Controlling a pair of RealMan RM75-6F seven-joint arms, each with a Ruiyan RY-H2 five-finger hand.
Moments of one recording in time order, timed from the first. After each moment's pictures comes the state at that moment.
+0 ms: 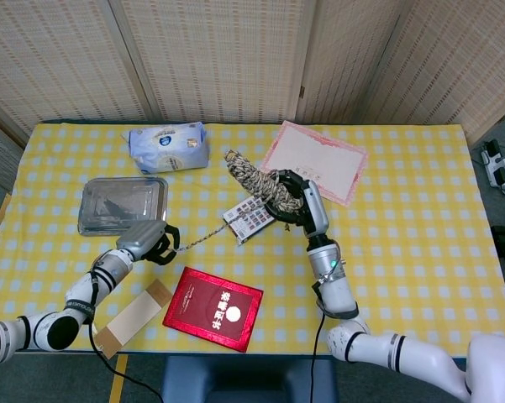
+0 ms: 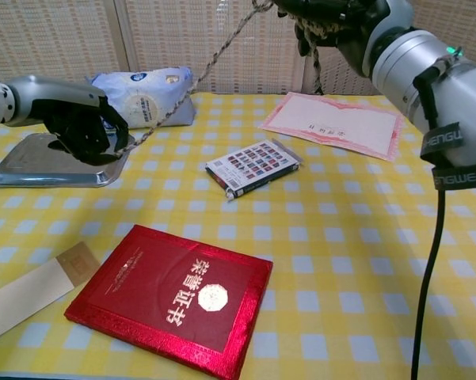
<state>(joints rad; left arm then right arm) -0.96 -1.17 -0.10 -1.71 0.74 0.66 0.10 0.69 -1.74 0.54 -1.52 -1.17 1.10 0.66</state>
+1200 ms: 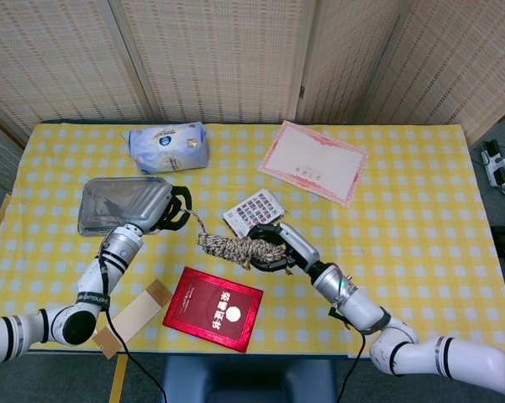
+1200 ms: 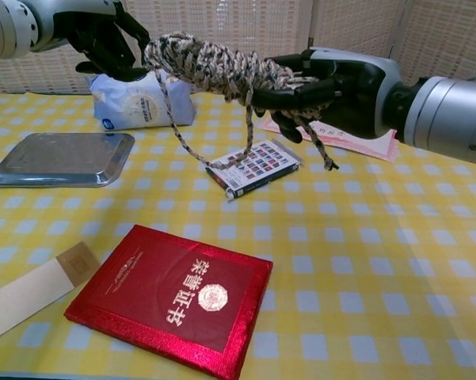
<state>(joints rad) -0.97 -1.19 -0.26 -1.77 0.76 0.92 0.12 0.71 -1.46 0.31 -1.67 -1.35 0.78 0.86</state>
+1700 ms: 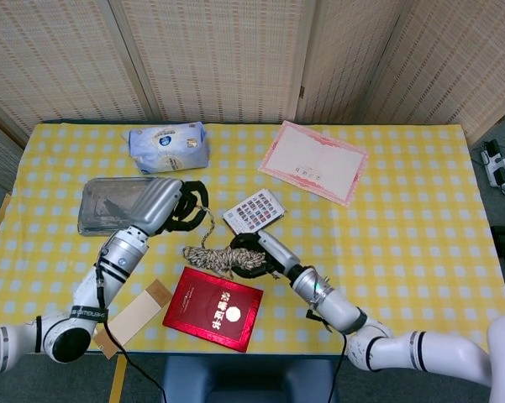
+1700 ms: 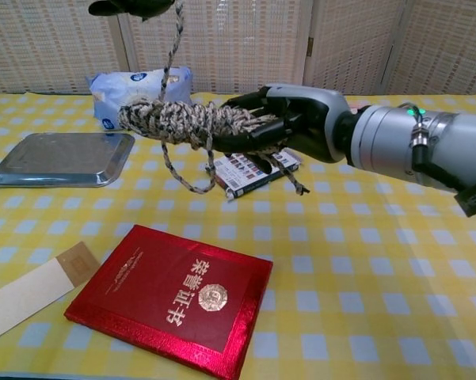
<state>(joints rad) -0.93 -1.14 -0.35 -1.92 0.91 0.99 0.06 0.81 -1.56 0.30 -1.65 -1.11 0.73 0.55</state>
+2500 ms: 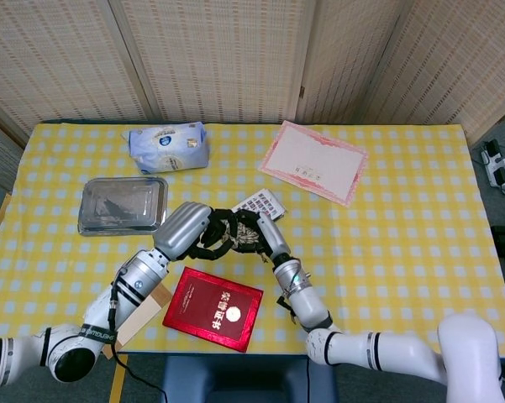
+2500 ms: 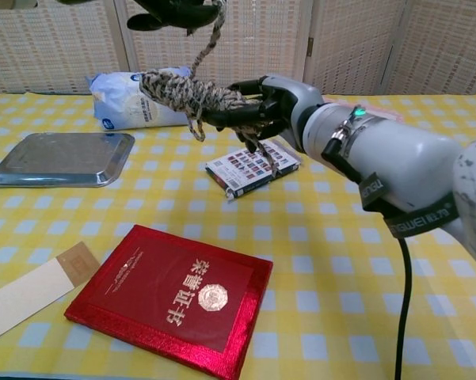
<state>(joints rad) -0.93 -1.16 -0.34 -2.04 0.99 0.95 0.02 0.87 -1.80 0.43 -1.55 -0.76 1.00 0.27</state>
